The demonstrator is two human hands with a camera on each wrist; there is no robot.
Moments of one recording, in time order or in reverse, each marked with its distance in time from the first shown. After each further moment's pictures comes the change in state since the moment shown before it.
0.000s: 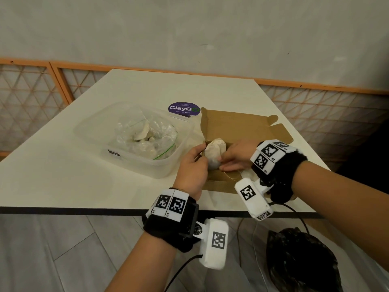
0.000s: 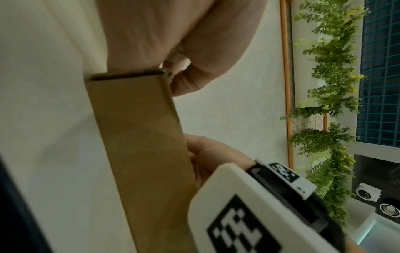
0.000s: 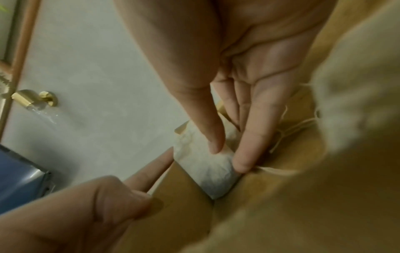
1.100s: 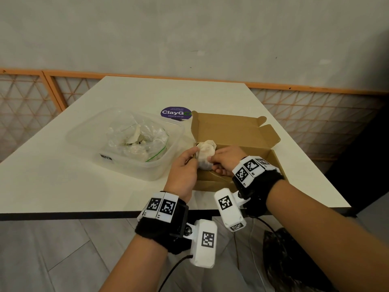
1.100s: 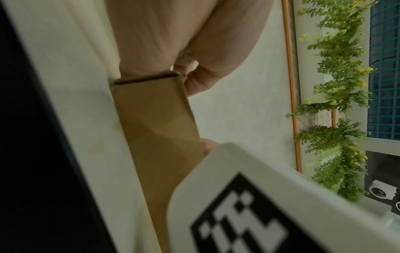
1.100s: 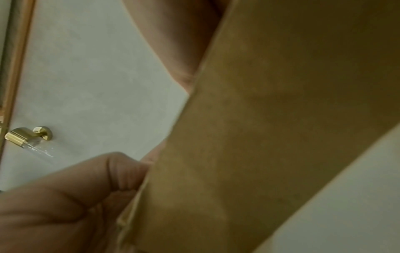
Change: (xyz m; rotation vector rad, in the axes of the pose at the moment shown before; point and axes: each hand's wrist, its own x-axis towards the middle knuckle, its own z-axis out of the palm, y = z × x) left_hand -0.008 0.003 0.000 0.015 0.006 0.049; right_hand -0.011 0.013 0.018 0.170 0.163 -0.059
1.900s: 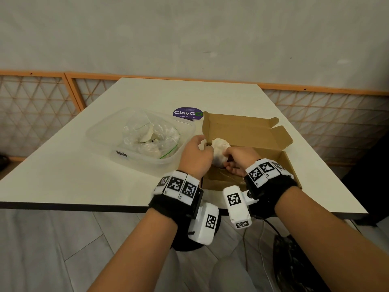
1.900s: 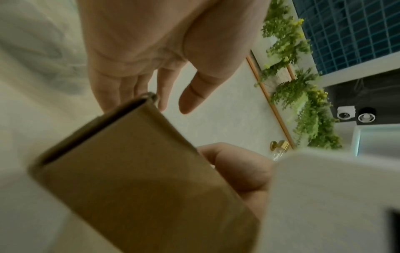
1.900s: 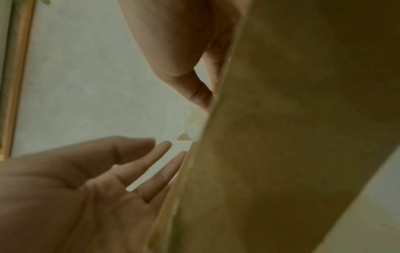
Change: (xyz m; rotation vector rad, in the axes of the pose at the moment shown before) left_hand 0.014 0.027 0.004 0.442 0.032 0.089; right_hand 0.006 -0.004 -0.007 0.189 -0.017 0.174
